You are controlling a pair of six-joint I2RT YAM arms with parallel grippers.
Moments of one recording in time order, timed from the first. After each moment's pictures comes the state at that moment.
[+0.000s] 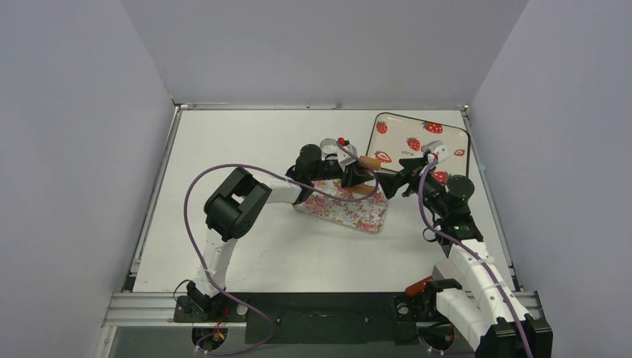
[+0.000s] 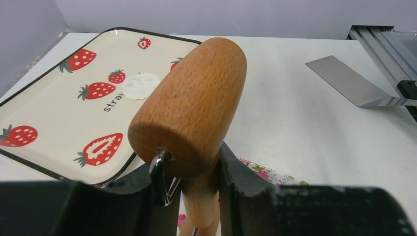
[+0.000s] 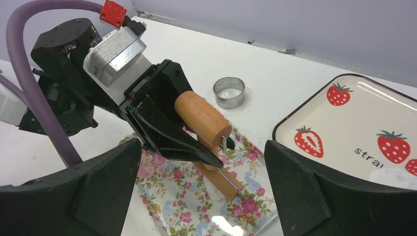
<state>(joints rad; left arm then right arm) -0.71 2.17 1.28 0.96 0.78 -0.04 0.10 0.87 0.51 0.33 -0.54 0.15</state>
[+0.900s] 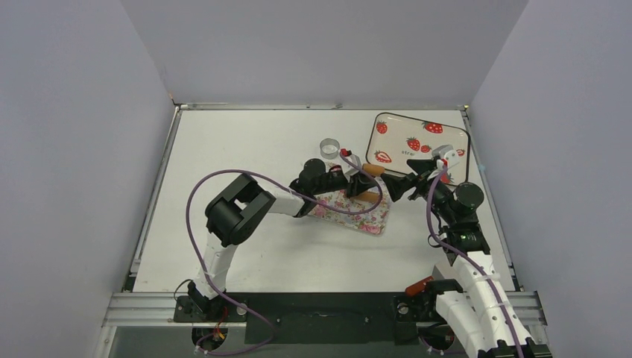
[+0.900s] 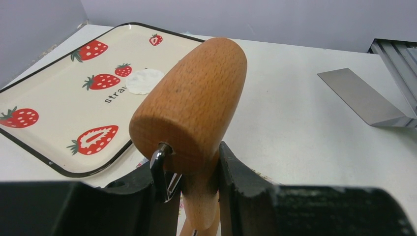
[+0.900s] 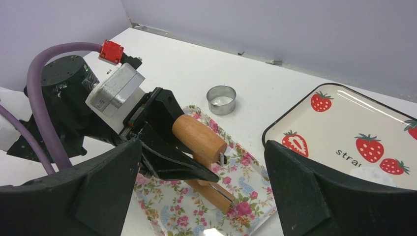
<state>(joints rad) -0.79 2.14 1.17 1.03 0.58 -0.06 0.07 0.74 0.51 0.25 -0.54 0.14</state>
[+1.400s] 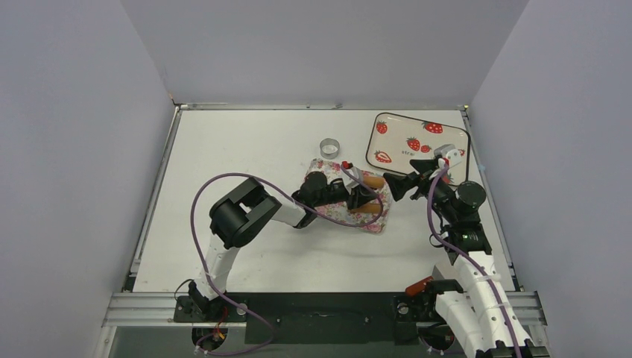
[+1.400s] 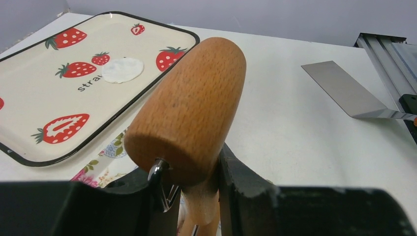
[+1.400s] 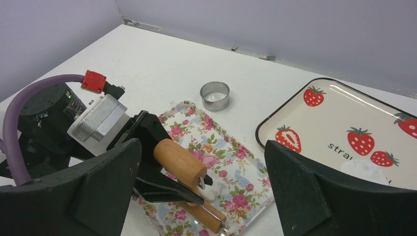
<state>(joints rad) -0.84 2.15 1.06 1.14 0.52 -0.09 0.04 0.73 0.52 0.21 -0.55 0.13</state>
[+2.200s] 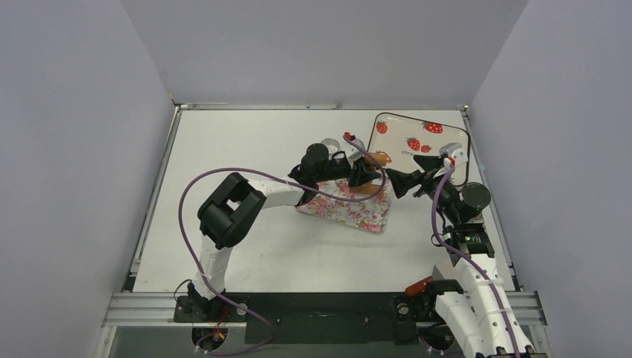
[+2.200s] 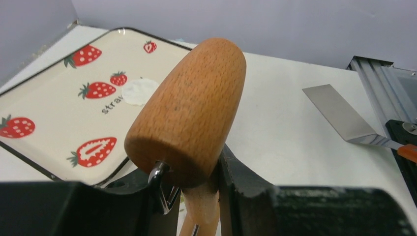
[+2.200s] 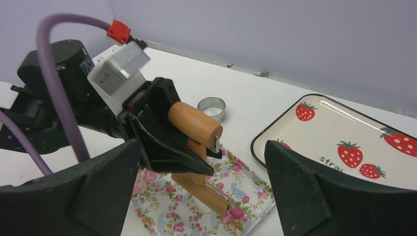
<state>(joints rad) -0.77 2.06 1.28 0.83 0.62 -0.12 0.03 0.70 0.55 0.22 -0.53 0.14</state>
